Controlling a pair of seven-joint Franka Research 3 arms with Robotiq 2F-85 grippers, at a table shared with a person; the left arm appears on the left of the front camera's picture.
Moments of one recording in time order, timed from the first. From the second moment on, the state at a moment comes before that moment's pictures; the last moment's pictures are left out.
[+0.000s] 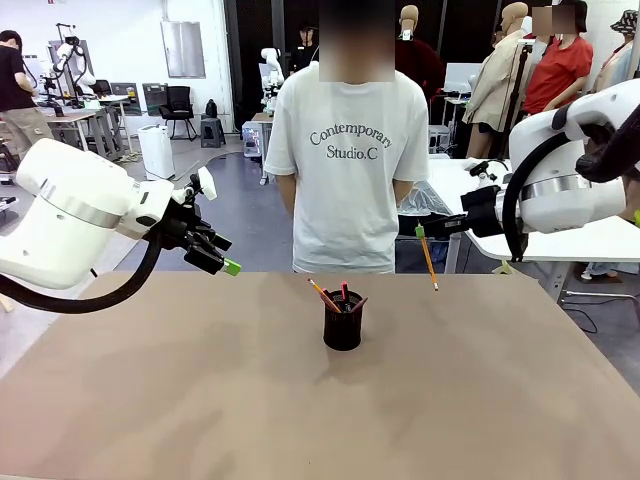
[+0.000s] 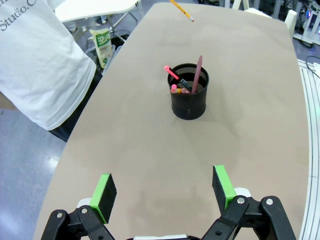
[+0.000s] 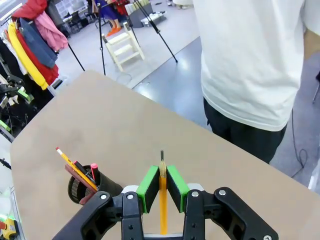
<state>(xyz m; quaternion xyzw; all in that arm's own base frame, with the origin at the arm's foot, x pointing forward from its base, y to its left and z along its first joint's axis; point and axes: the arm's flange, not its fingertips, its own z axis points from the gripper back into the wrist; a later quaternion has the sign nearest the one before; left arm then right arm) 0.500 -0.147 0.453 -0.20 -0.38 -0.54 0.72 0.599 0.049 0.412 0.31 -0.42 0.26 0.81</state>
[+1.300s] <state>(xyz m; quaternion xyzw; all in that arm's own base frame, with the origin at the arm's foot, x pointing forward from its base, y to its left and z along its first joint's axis) 0.500 -0.147 0.453 -0.20 -0.38 -0.54 0.72 0.619 0.165 0.413 0.46 -0.55 0.44 0.54</state>
